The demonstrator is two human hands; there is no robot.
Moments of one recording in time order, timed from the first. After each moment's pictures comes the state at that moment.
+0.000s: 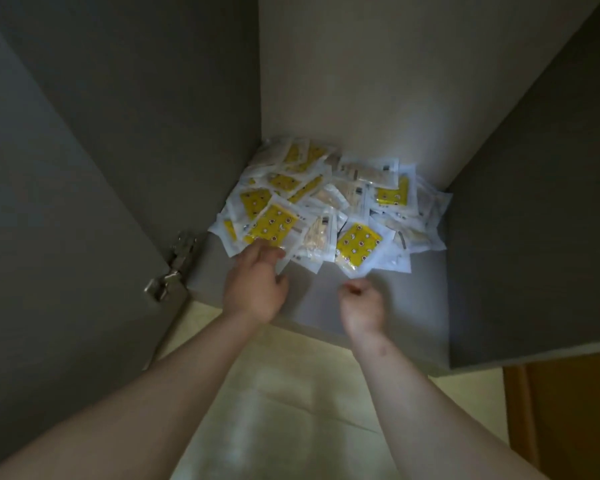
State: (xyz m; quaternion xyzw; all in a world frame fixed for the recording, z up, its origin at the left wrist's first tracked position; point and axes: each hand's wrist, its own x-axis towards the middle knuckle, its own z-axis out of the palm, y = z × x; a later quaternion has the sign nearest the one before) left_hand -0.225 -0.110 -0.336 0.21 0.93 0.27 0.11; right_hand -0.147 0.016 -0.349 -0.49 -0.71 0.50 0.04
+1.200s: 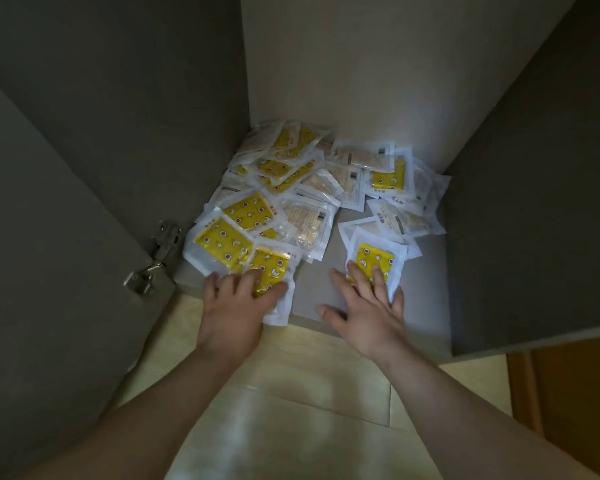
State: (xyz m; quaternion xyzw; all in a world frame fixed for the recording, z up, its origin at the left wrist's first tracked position) left_hand -0.196 -0.140 -0.390 0.35 0.93 0.05 -0.06; right_hand -0.115 0.043 -0.364 -0.23 -0.94 0.17 -0.18
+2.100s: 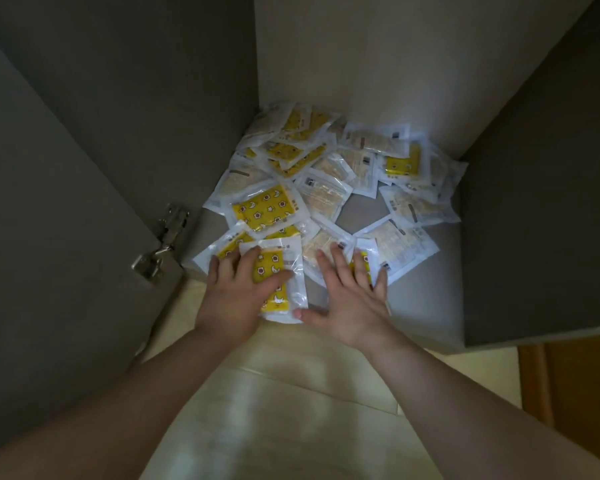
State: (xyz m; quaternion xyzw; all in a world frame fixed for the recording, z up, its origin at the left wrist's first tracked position) left_hand -0.209 -0.152 -0.393 0.38 0.92 0.02 -0.02; right_hand -0.133 0.017 -0.367 -0.15 -0.96 0.14 -0.20
